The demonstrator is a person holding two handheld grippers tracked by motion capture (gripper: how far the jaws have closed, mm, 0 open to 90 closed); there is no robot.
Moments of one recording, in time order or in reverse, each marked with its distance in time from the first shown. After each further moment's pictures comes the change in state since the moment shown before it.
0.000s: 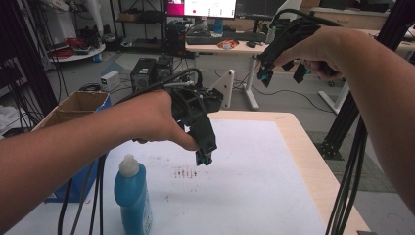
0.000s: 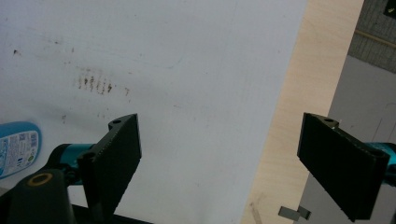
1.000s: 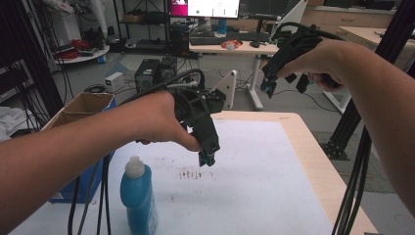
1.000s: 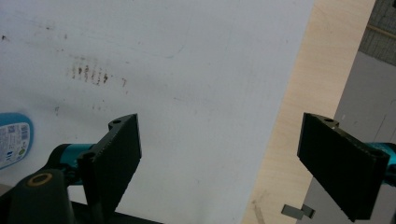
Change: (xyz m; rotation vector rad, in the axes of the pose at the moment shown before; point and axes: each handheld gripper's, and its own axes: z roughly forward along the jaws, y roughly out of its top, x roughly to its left) left arm 0.004 -0.001 -0.003 0.009 -0.001 0.003; right arm 0.002 -0.008 0.021 0.032 0.004 -0.011
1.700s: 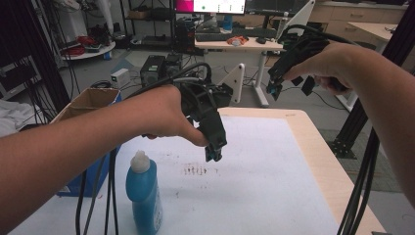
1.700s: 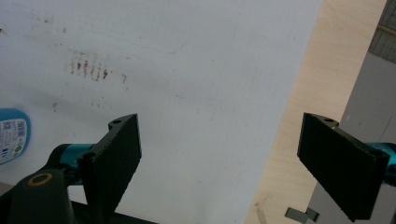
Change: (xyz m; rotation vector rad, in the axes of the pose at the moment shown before) left arm -0.002 -0.001 -0.001 -0.014 0.004 -0.010; right arm 0.001 -0.004 0.011 0.005 0.014 -0.015
